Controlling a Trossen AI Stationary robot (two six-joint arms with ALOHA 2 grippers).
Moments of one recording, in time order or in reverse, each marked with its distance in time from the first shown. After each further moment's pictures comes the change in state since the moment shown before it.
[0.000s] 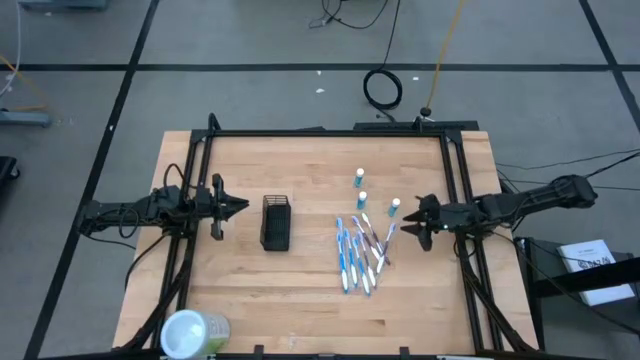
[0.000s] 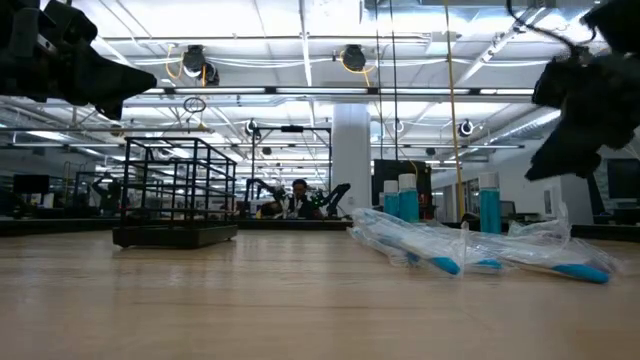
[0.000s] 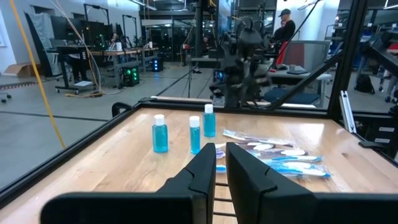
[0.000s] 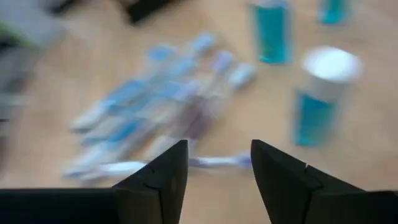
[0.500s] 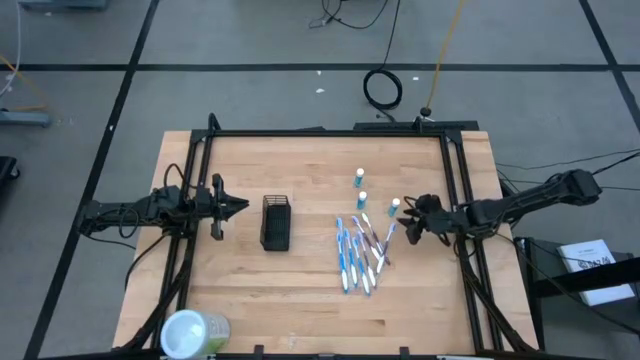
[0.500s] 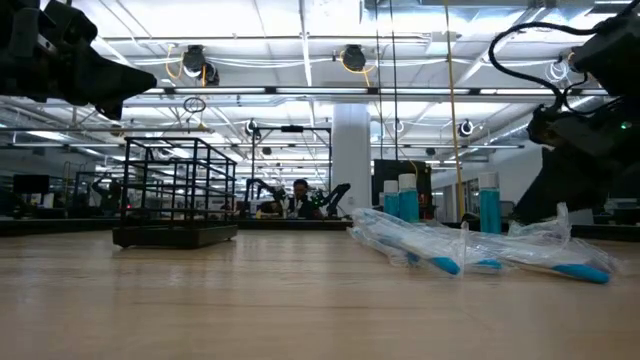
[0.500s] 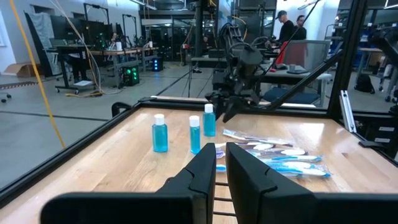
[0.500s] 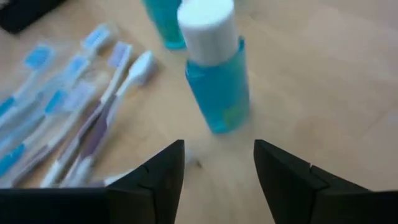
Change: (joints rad) left arm 0.000 0.000 0.000 -0.001 0.001 0.000; right arm -0.003 0.203 -0.173 0.211 0.236 0.150
